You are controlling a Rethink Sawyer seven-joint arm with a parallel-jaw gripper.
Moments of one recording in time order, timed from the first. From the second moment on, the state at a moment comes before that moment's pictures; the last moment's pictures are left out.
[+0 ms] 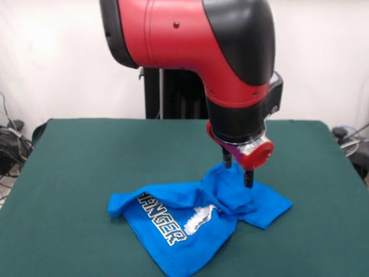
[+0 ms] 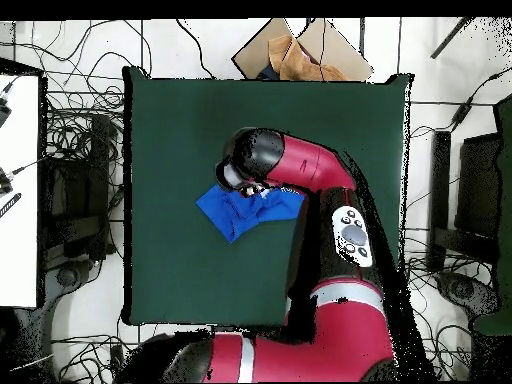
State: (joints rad) arm -0.23 -0.50 0.06 1.41 0.07 0.89 2.48
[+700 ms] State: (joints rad) arm -0.08 -0.40 -0.04 1.35 -0.09 0.88 2.48
